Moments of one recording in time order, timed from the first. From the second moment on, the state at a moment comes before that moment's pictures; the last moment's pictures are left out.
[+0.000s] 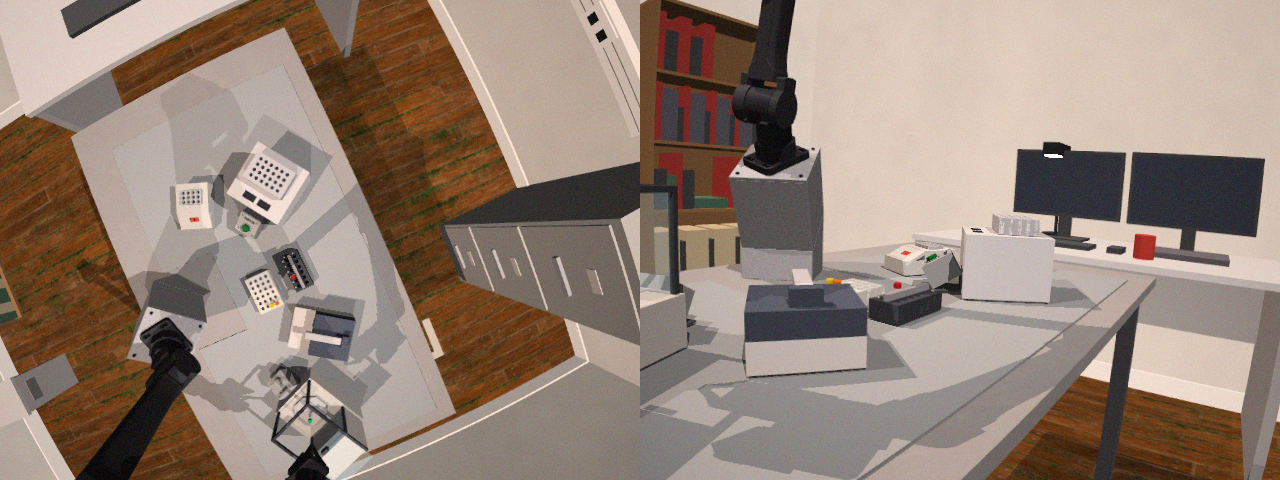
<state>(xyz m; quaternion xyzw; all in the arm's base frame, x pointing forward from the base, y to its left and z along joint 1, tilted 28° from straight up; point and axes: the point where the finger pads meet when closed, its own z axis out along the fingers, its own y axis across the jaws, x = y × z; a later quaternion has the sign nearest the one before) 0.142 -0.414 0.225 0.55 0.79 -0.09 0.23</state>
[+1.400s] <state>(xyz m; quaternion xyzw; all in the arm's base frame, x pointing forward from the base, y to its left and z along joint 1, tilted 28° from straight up) 0.159 -0.439 0.174 0.55 0.79 -0.09 0.23</state>
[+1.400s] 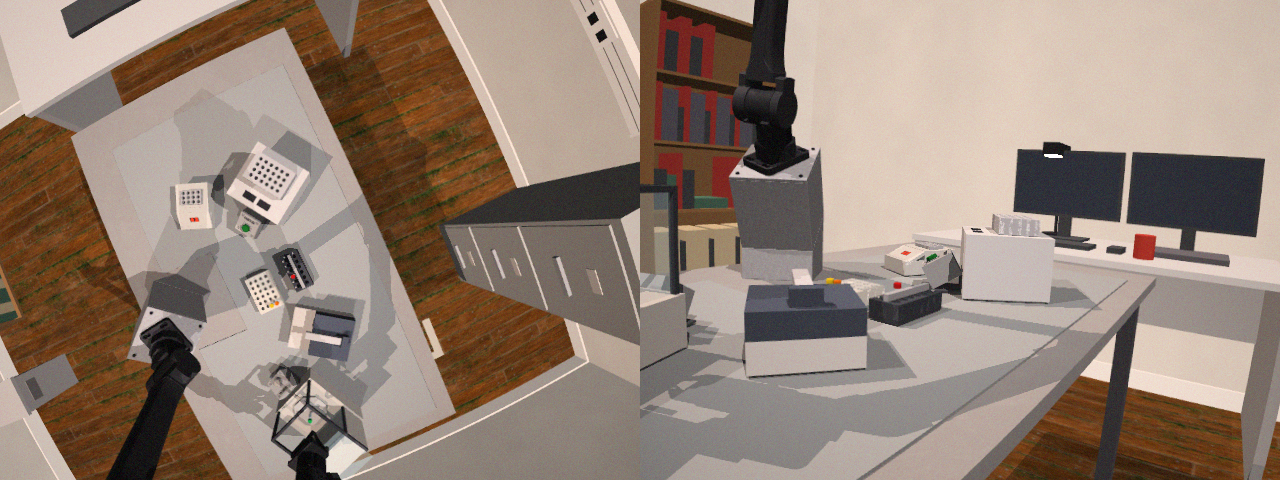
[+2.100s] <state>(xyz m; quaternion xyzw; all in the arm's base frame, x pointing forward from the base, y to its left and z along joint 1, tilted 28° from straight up) 0.168 -0.452 0.147 0.55 0.79 -0.09 0.23</state>
